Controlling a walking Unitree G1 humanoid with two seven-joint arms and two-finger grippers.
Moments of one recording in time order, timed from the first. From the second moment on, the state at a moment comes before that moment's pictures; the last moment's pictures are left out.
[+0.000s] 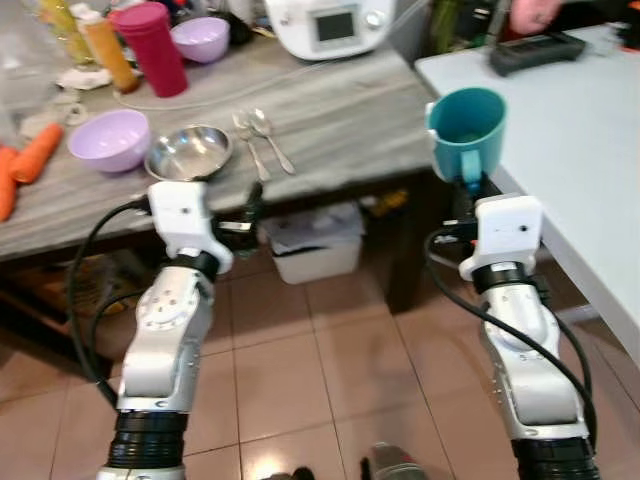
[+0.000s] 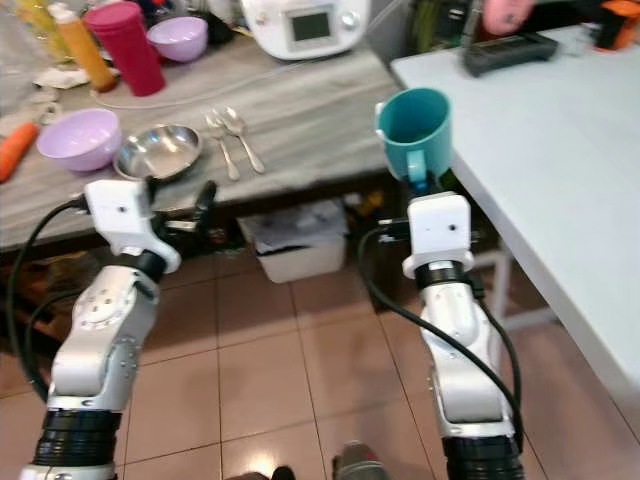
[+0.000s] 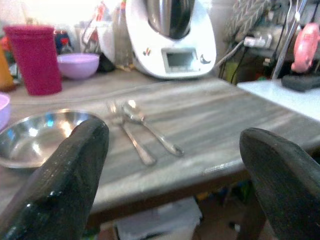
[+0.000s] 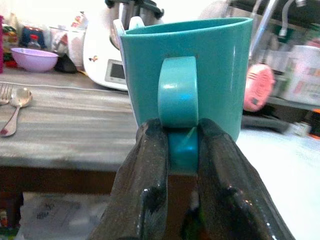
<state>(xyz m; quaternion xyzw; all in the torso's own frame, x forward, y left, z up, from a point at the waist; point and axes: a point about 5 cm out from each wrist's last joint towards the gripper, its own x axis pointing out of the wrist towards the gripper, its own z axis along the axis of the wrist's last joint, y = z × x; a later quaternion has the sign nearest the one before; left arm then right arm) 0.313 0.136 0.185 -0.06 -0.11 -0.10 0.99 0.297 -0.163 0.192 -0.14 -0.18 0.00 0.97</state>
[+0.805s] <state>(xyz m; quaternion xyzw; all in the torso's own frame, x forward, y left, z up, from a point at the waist) 0.297 0.136 0.181 -0.01 -0.12 -0.11 0.99 0.293 -0.159 0.207 -0.13 -0.21 0.00 0.97</state>
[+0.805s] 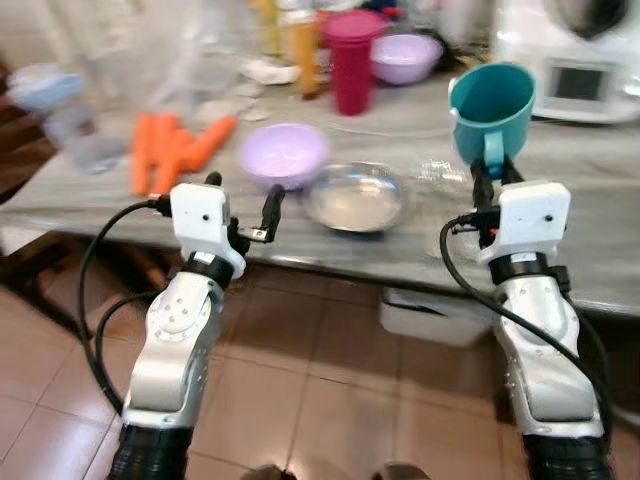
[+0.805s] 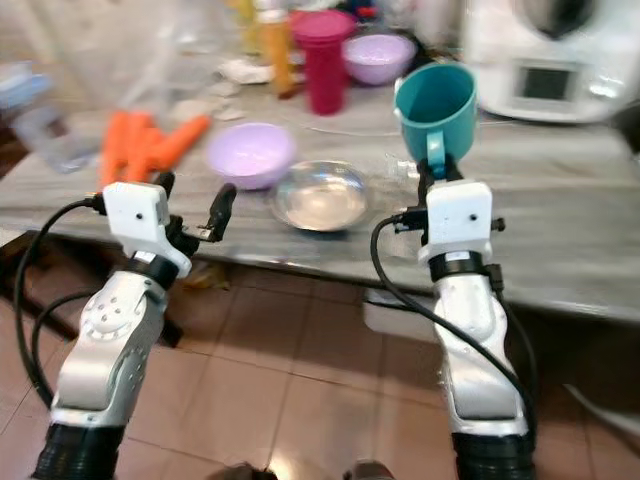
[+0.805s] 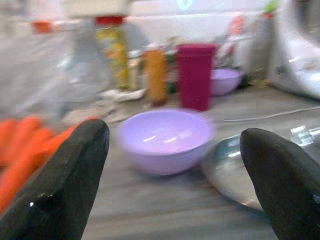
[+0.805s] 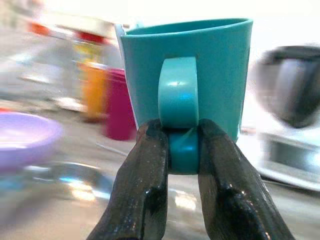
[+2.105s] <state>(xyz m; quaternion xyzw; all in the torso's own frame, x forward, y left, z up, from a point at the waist) 0.257 0.145 0.148 0.02 -0.09 -0.14 0.99 0.295 -0.172 0.210 -0.12 -0.19 -0.01 0.97</state>
